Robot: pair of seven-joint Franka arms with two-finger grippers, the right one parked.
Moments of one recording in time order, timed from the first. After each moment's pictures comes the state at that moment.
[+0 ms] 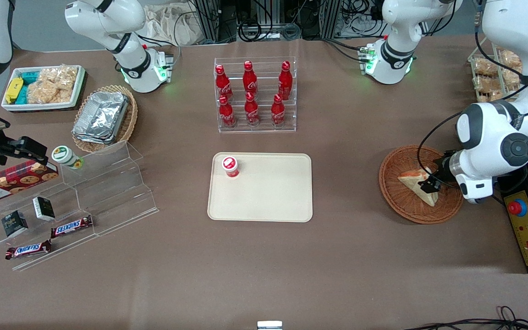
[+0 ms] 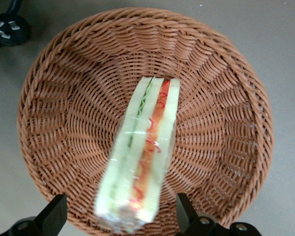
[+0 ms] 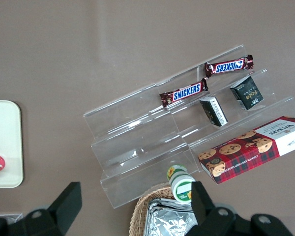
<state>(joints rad) 0.19 0.26 -0.17 -2.11 0.05 2.22 -0.93</state>
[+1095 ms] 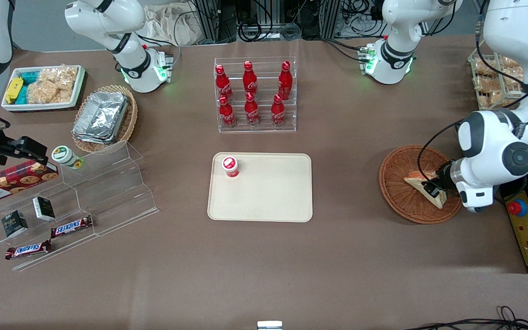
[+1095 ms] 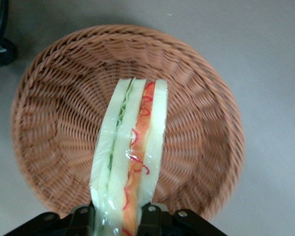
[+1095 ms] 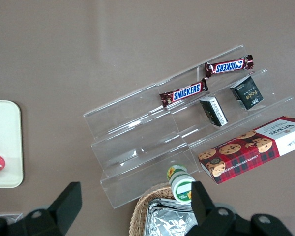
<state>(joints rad) 0.19 0.31 -0.20 -1.93 0.06 2.06 -0.85</state>
